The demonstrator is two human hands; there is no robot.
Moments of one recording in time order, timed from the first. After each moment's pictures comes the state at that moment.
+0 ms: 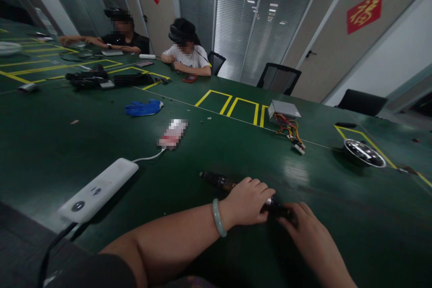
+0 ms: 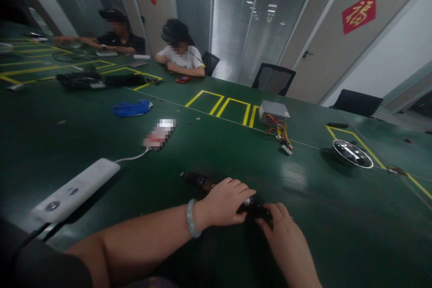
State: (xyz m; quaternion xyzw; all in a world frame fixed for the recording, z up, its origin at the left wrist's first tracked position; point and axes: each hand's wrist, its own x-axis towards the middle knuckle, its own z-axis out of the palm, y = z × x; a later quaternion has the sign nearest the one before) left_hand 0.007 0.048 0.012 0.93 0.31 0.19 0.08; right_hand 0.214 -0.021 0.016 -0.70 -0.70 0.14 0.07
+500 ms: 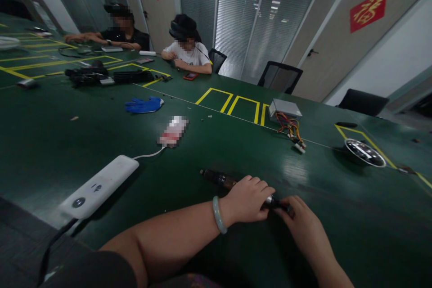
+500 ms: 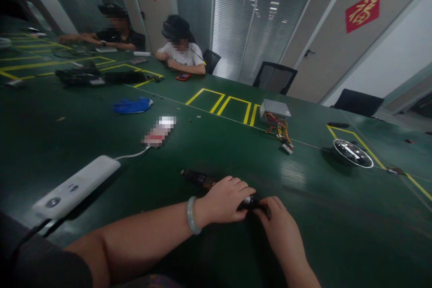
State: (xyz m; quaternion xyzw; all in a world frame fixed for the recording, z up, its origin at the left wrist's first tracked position) left_hand 0.008 0.050 0.008 0.93 0.31 0.20 0.08; right_hand 0.215 -0.006 0.007 -0.69 -0.69 0.16 0.11
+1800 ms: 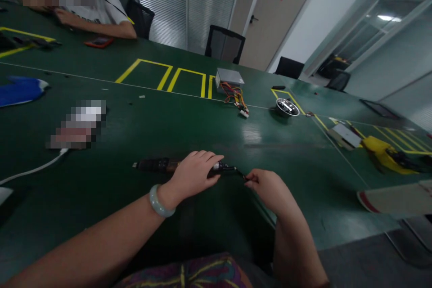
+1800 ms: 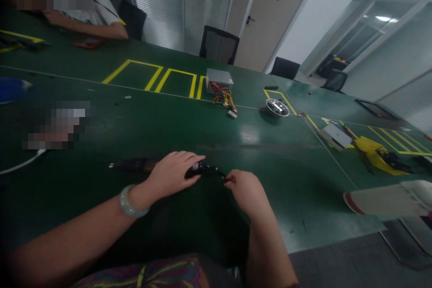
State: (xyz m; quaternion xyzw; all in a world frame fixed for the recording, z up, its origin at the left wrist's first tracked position) left_hand 0.019 0.052 0.007 0.92 0.31 0.20 0.11; right_hand 0.246 -0.045 0.058 -0.75 -0.62 0.22 0.03
